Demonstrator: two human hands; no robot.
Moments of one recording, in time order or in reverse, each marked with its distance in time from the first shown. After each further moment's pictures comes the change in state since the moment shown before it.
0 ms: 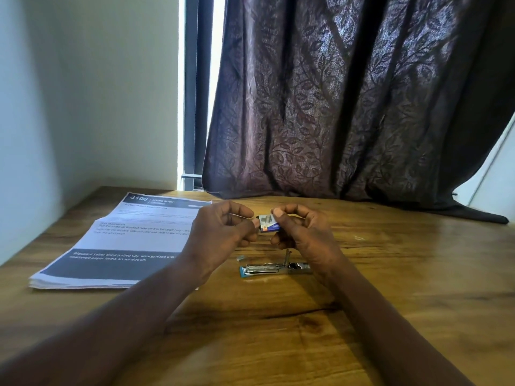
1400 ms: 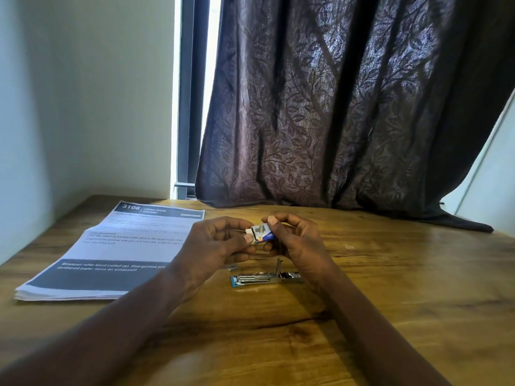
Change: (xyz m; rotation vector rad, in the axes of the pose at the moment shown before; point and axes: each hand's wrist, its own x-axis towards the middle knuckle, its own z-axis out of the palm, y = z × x) left_hand -0.006 -0.001 -0.003 -0.235 -0.138 -0.131; right_hand -0.002 -0.004 -0.001 0.036 -0.040 -0.006
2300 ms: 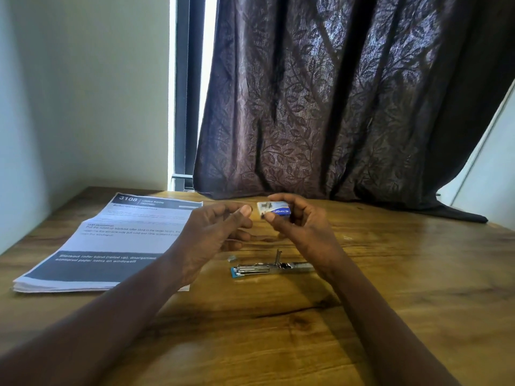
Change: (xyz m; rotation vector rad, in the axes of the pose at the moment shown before) left_hand 0.007 0.001 -0.004 0.005 -0.046 0.082; right_hand -0.003 -0.007 -0.012 -0.152 -0.026 -0.171
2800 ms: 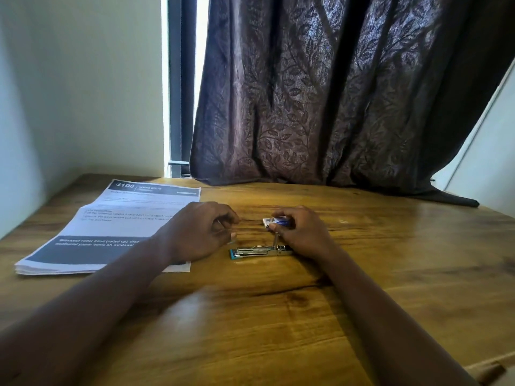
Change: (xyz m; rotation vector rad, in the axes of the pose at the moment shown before) left_hand 0.013 -0.019 -0.037 1.090 -0.156 0.302; right_hand 0.016 0.063 -0.021 -0.903 -0.044 0.183
